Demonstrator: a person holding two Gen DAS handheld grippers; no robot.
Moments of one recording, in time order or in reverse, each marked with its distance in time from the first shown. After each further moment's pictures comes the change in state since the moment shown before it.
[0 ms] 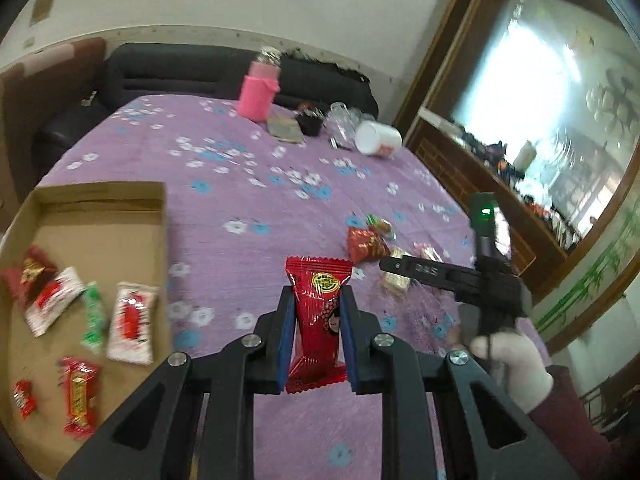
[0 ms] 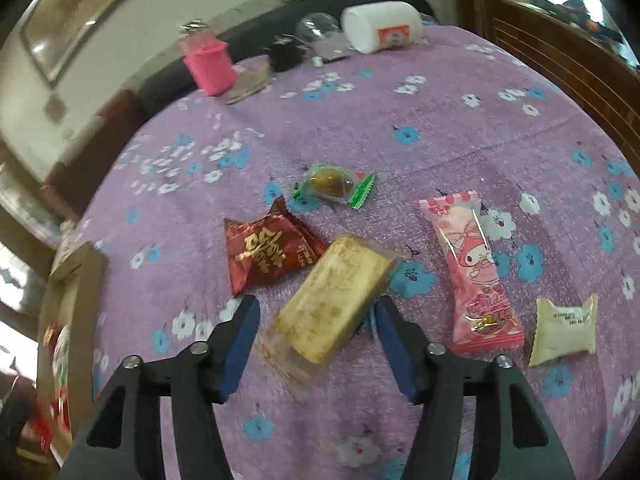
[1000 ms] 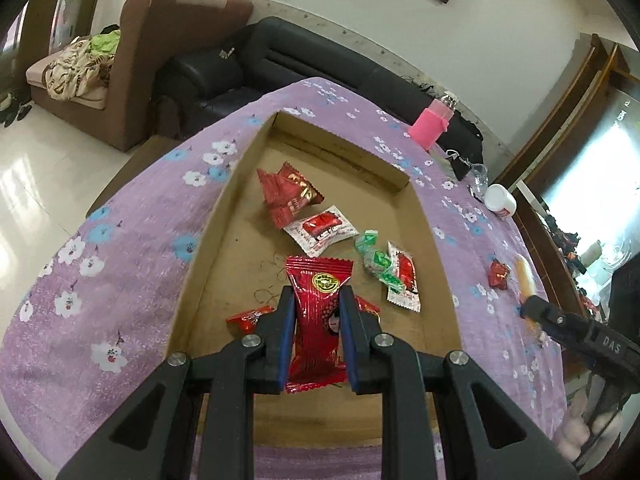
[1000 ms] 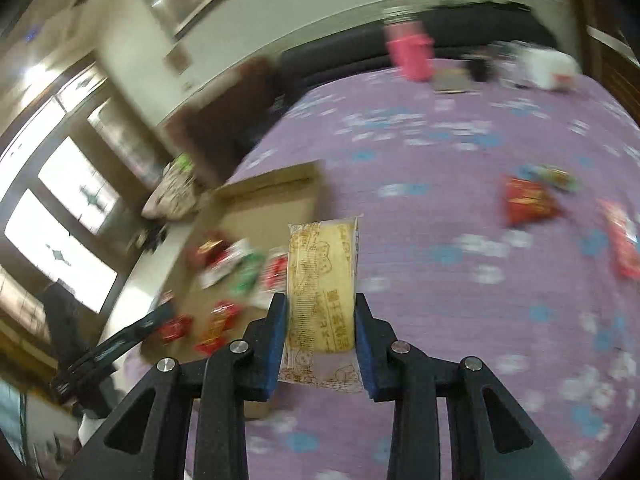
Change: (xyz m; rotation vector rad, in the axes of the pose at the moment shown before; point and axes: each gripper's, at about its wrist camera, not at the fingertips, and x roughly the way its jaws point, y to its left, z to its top) left arm -0.091 0.190 -0.069 -0.360 -0.057 0.217; right arm -0.081 0.181 -0.094 -0.310 0.016 0.391
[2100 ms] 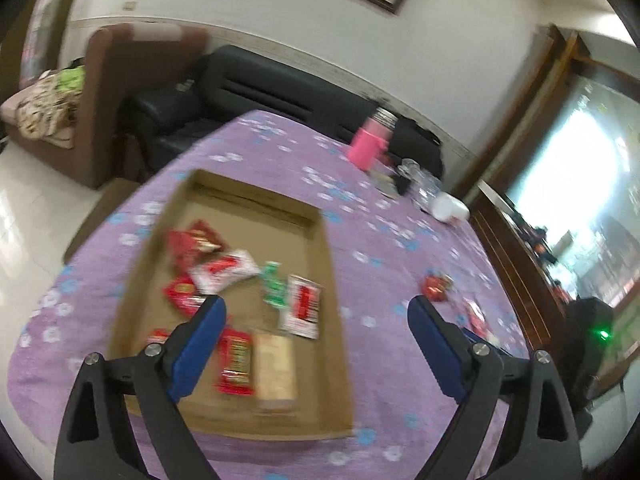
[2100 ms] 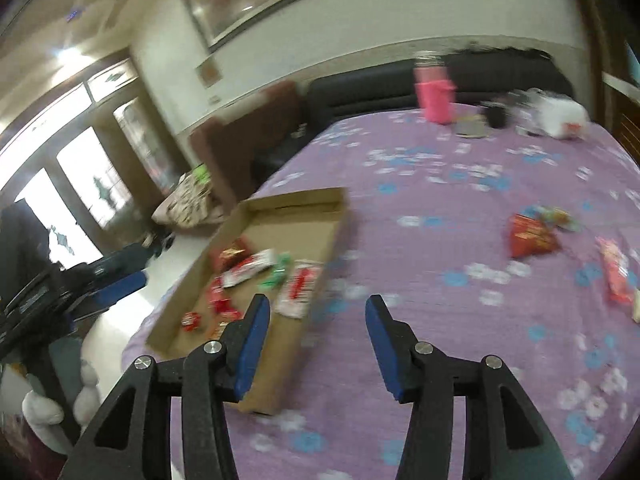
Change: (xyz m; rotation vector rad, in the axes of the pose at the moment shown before) left arm -0.043 -0.097 0.023 0.115 -0.051 -0.109; right arm -0.033 -0.012 -0.020 -0.062 -0.154 -0.021
